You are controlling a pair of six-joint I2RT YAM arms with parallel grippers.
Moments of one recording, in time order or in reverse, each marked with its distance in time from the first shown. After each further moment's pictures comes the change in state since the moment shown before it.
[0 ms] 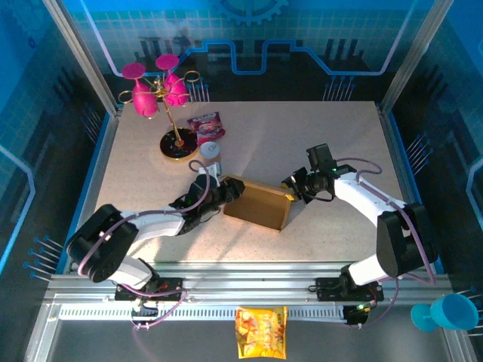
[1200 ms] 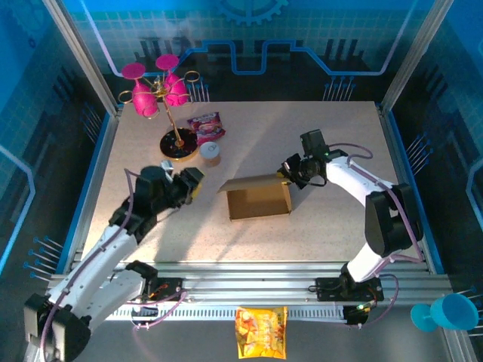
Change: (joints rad) left arm 0.338 -0.550 0.138 -0.766 0.232 -0.360; right arm -0.015 0.183 0.204 0.003 -0.024 -0.048
